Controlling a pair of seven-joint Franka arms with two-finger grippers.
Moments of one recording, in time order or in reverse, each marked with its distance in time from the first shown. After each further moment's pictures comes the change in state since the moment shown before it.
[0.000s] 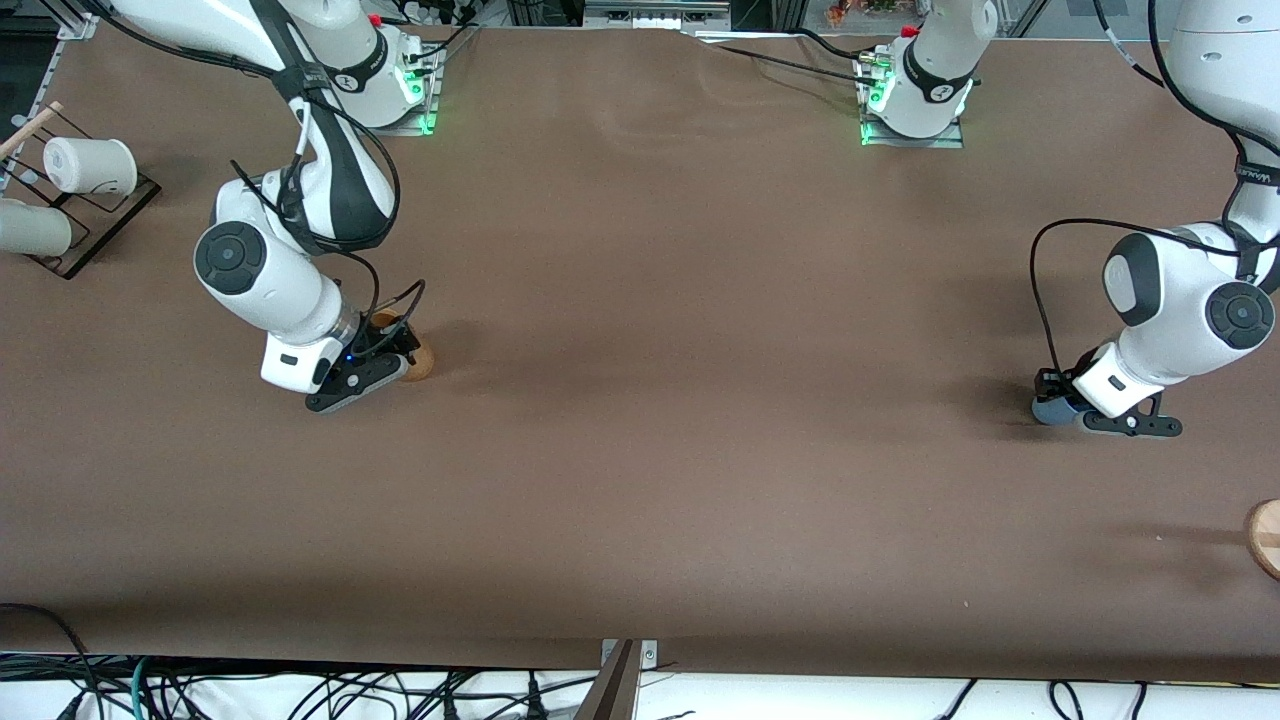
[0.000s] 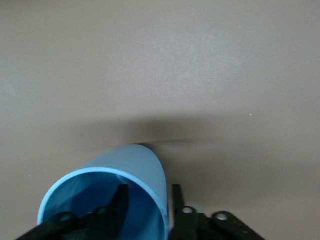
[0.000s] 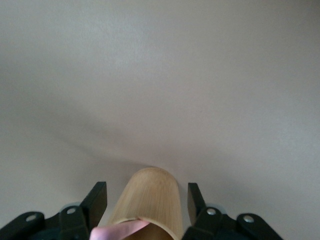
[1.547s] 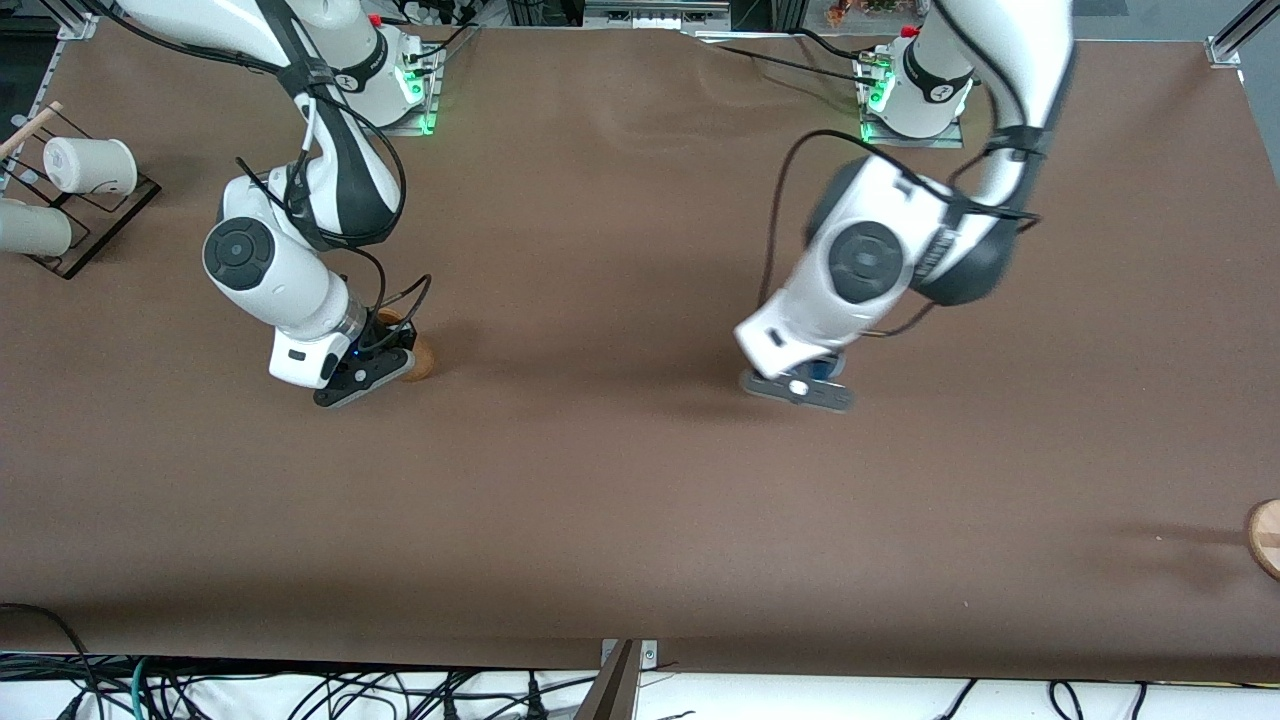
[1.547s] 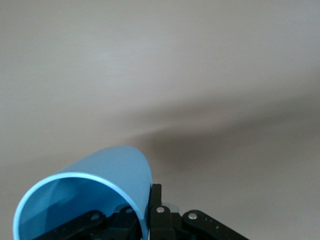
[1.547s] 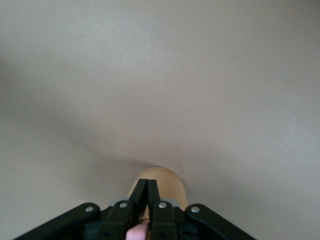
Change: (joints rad) left arm -0.743 0.074 -0.034 0.504 -0.152 -0.500 -0.530; right arm 0.001 -0.010 0.013 -0.006 0.000 0.005 0.001
